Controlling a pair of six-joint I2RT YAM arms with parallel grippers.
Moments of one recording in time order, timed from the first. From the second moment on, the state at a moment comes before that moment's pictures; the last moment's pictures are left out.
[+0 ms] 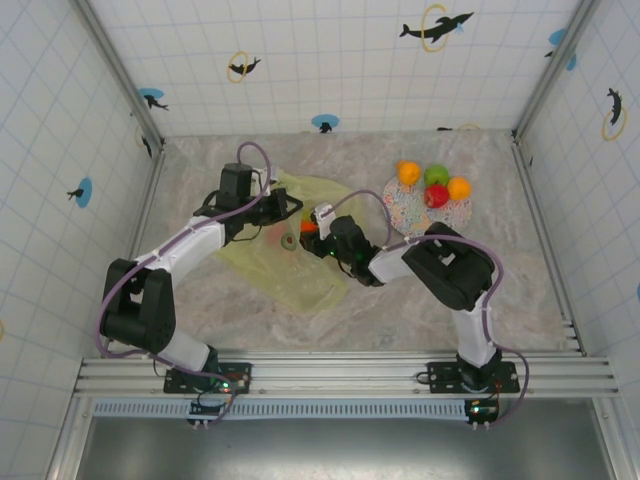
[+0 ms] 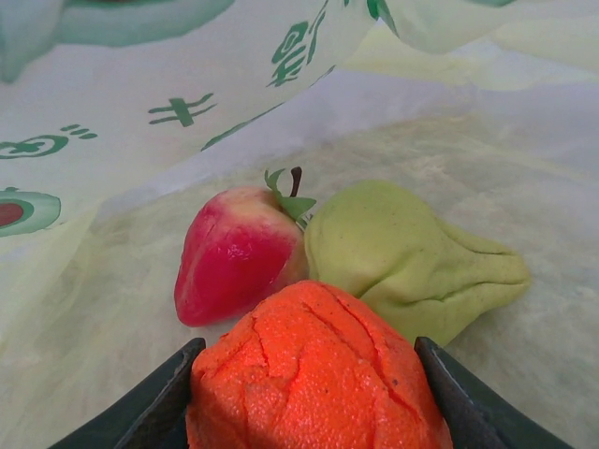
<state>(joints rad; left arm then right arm) -0.34 1.53 1.00 -0.12 0.62 -0.58 0.86 2.03 0.92 0.75 0.00 0.23</state>
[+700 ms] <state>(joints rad) -0.33 1.53 1.00 -0.10 0.61 -0.58 0.87 2.24 1.13 0.85 0.16 0.28</state>
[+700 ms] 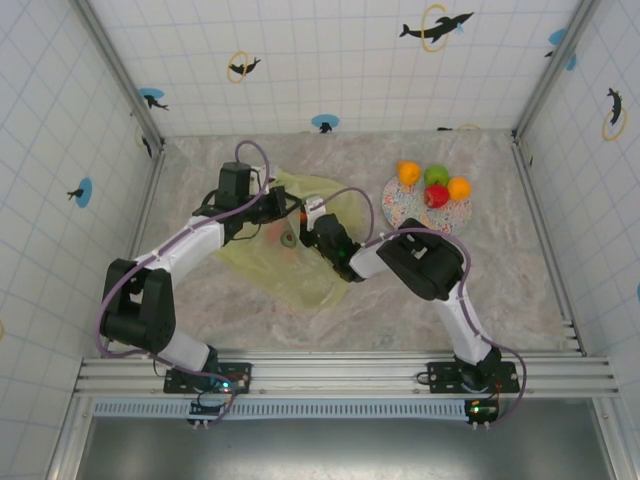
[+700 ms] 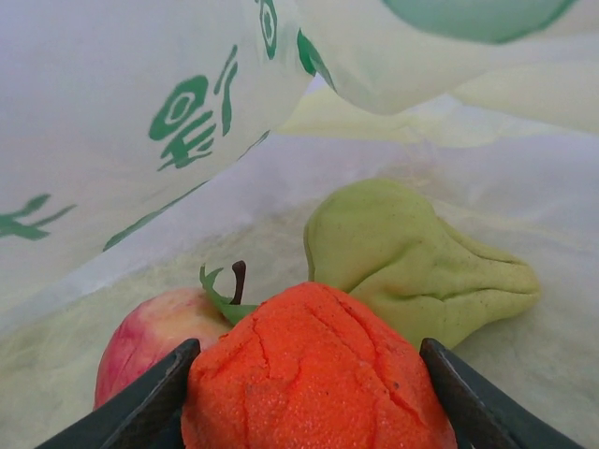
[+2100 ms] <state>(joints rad) -0.34 1.53 1.00 -0.13 0.59 -0.58 0.79 1.47 0.52 0.68 -0.20 0.17</state>
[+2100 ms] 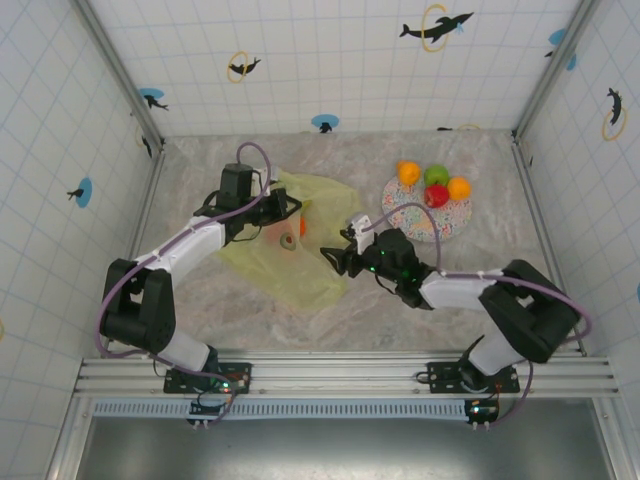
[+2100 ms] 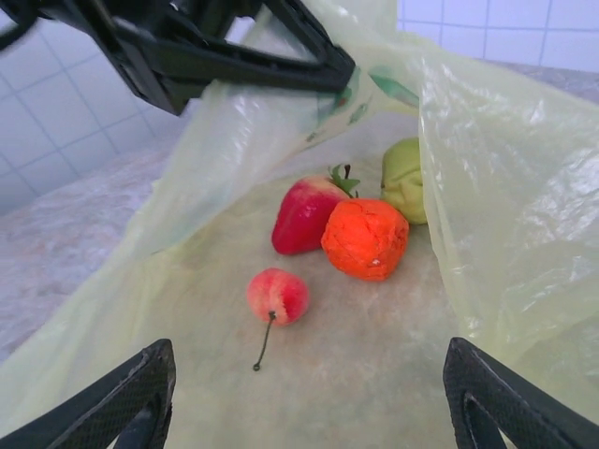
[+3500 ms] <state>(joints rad) -0.36 1.53 1.00 -0.13 0.58 -0.58 0.20 1.84 1.20 -0.25 0.27 0.22</state>
